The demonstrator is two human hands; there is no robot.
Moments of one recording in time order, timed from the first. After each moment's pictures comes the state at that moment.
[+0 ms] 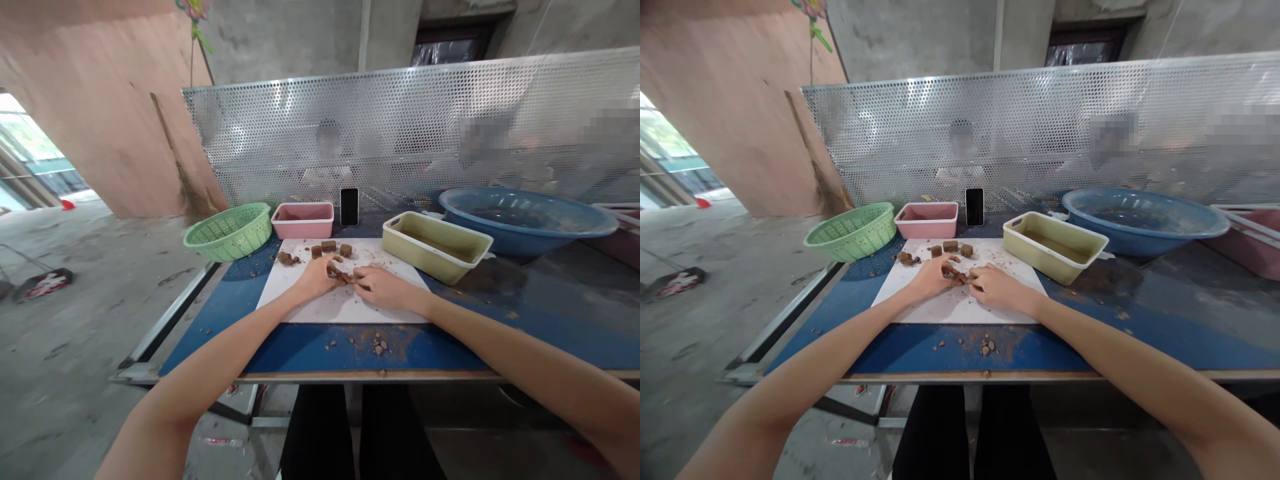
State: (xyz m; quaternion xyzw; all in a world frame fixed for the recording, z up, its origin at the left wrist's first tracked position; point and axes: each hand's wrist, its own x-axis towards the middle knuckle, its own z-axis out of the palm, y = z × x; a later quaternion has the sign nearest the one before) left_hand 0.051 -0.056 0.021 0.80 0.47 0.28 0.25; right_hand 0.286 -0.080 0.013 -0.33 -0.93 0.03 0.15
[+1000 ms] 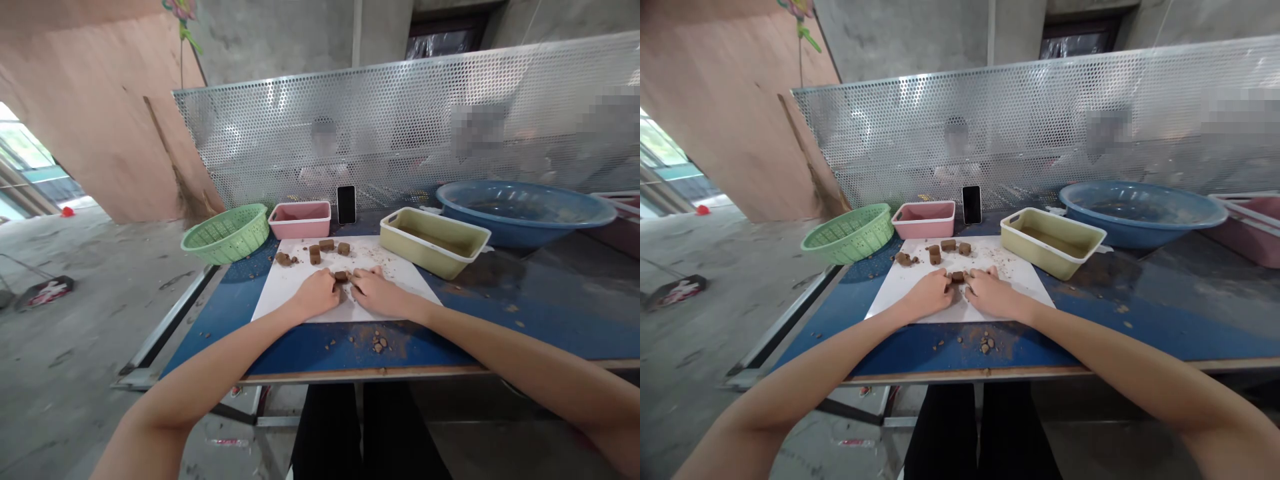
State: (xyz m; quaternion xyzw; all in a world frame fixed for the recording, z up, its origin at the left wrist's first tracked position) left_hand 0.060 -0.093 0.022 0.86 0.50 0.11 0.05; right_hand 0.267 -0.098 0.005 -0.43 -0.89 0.06 0.13
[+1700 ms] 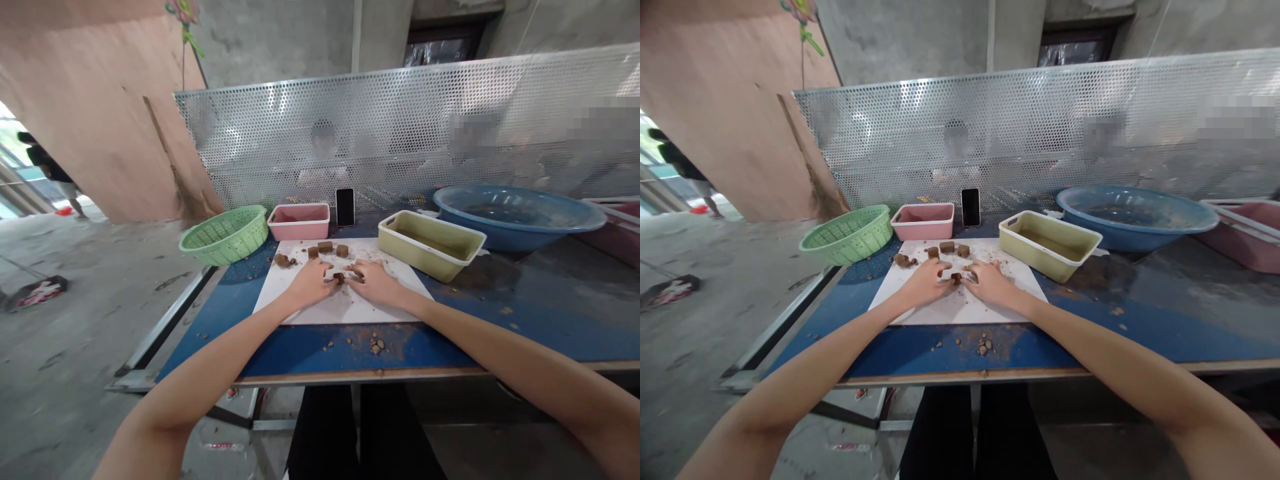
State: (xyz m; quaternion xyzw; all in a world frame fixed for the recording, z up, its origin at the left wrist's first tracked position) left_hand 0.048 -0.067 0.026 0.86 0.48 0.19 0.02; right_hand 0.272 -0.072 0.003 -0.48 -0.84 0.10 0.23
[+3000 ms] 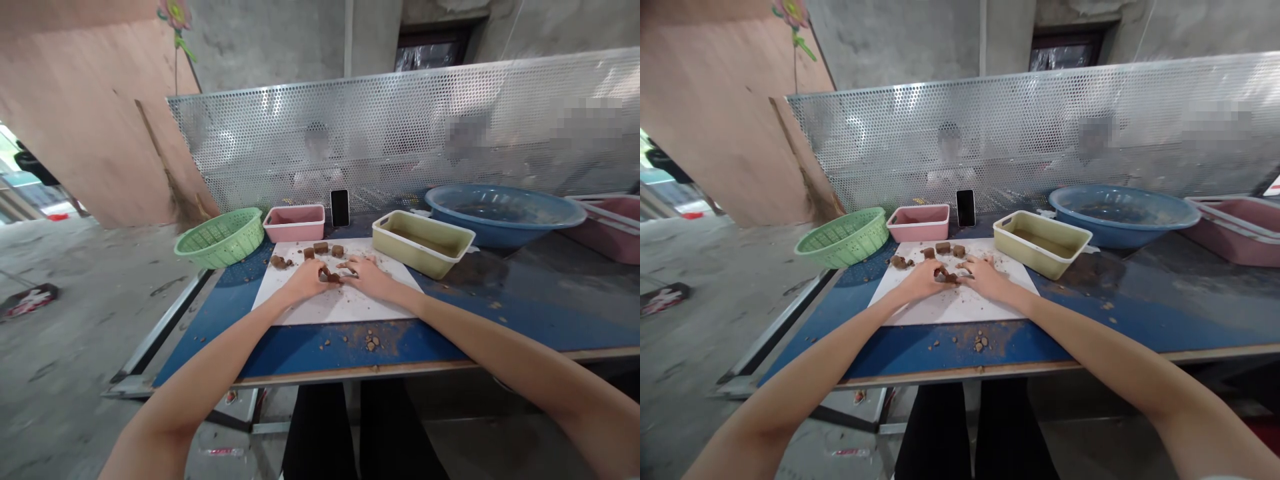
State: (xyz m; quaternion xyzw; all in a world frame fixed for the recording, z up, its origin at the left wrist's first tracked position) left_hand 0.042 -0.045 0.020 0.86 0.45 0.22 0.11; right_hand 0.279 -0.059 0.003 -0.45 -0.86 0.09 0.22
